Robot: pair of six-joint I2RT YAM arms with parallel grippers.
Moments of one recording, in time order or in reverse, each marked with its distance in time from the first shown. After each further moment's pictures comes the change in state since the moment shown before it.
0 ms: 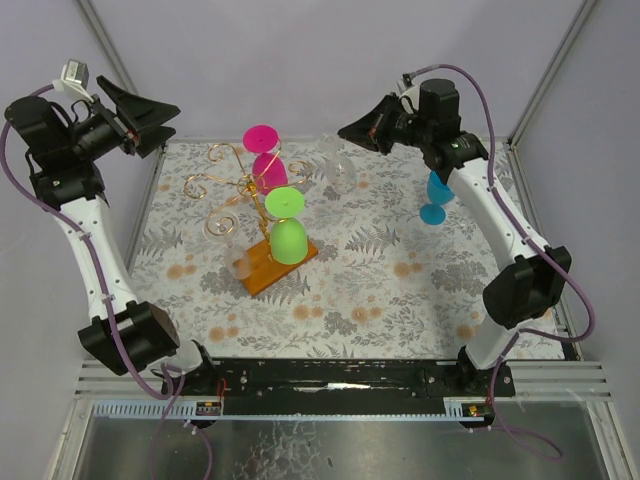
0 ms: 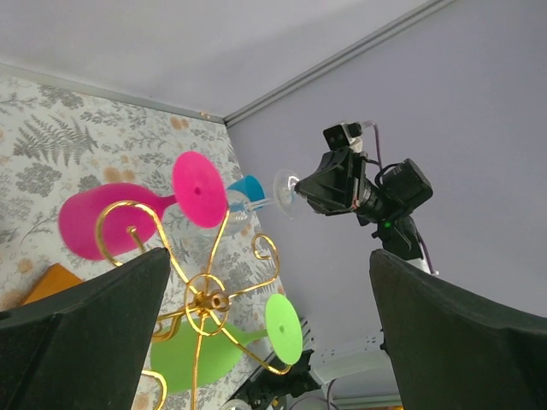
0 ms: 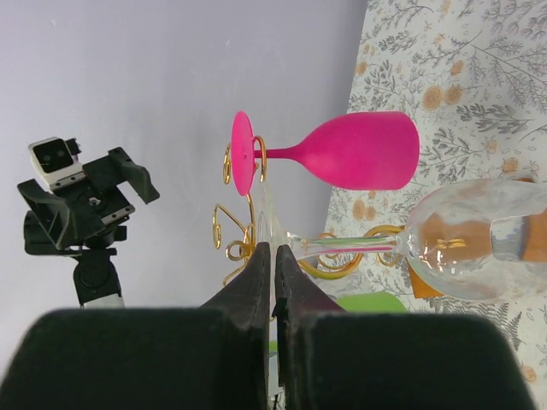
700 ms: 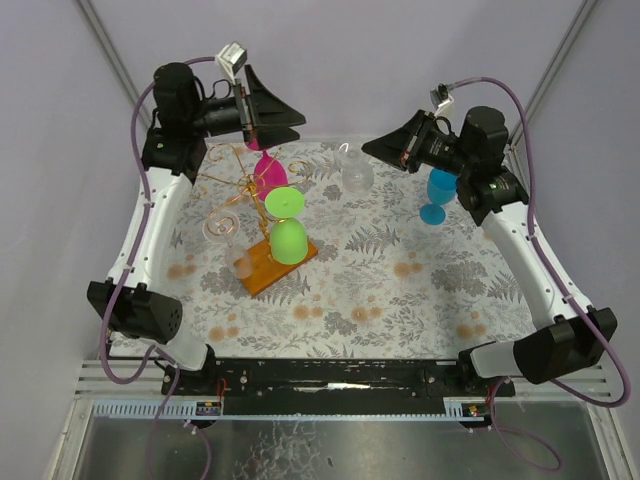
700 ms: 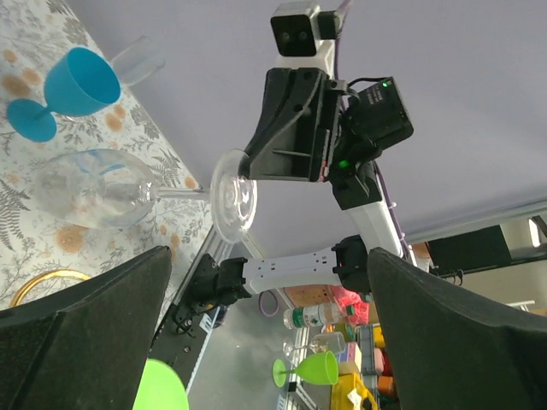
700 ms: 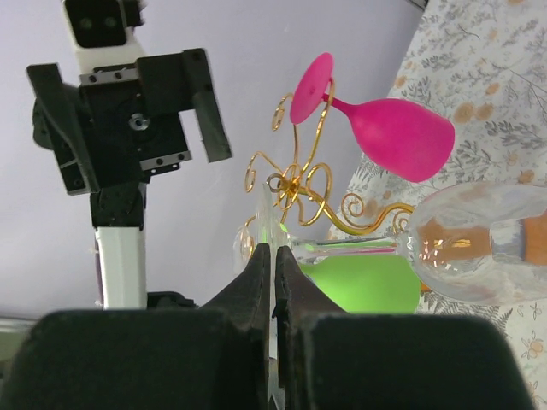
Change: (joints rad) left arm -0.646 0.164 0.172 -0.013 -0.108 -0.041; right arm -0.068 -0.354 -0.350 0.177 -0.090 -0.044
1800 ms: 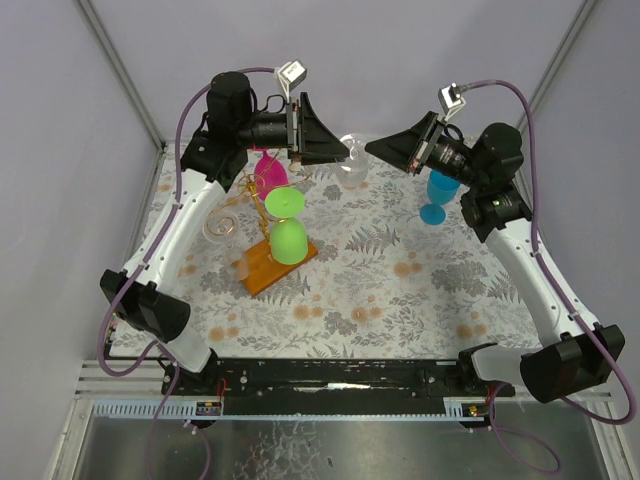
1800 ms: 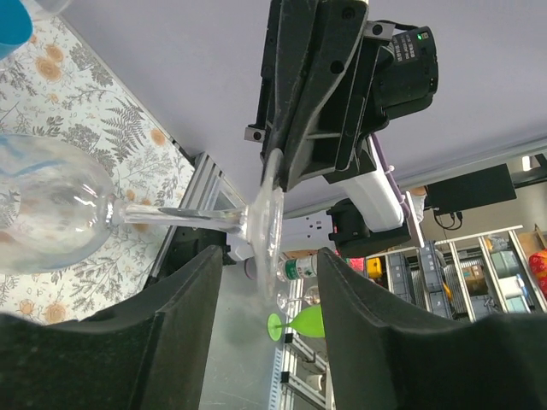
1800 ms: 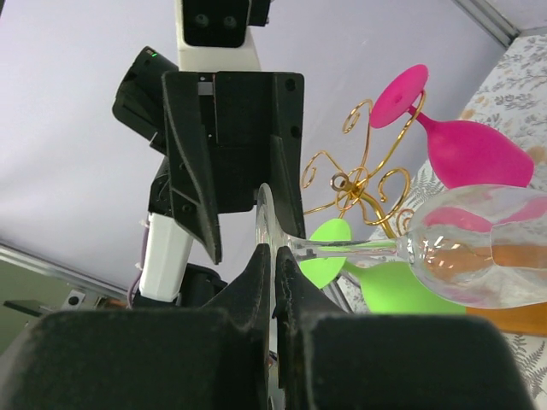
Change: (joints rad) left arm -0.260 0.058 0.035 -0.063 -0.051 0.084; right arm -0.001 -0.108 -0.140 0.318 -0.067 0.092
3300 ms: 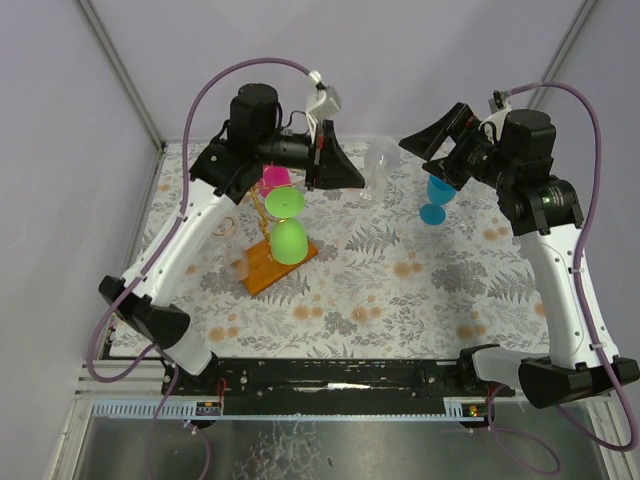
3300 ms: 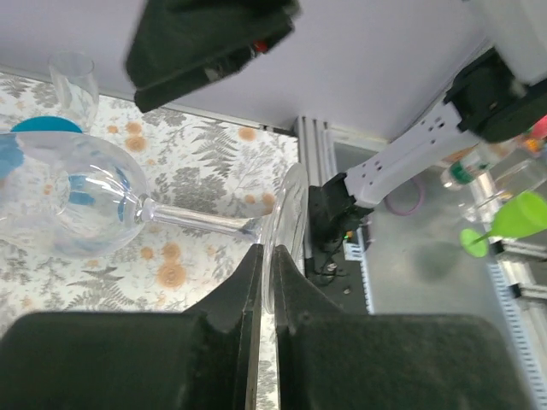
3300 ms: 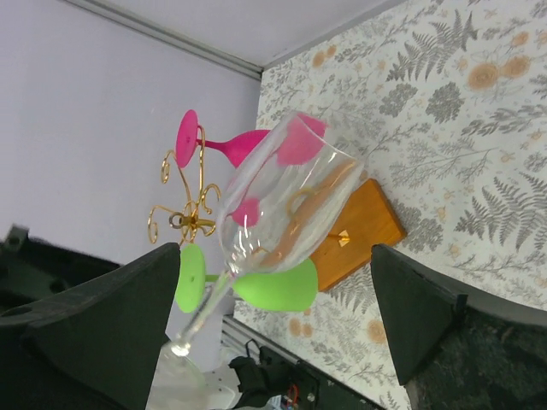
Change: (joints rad) left arm -0.134 0.009 0.079 -0.171 0.016 0.770; right arm -0.087 -0.035 0.309 -0.852 0.401 -0.306
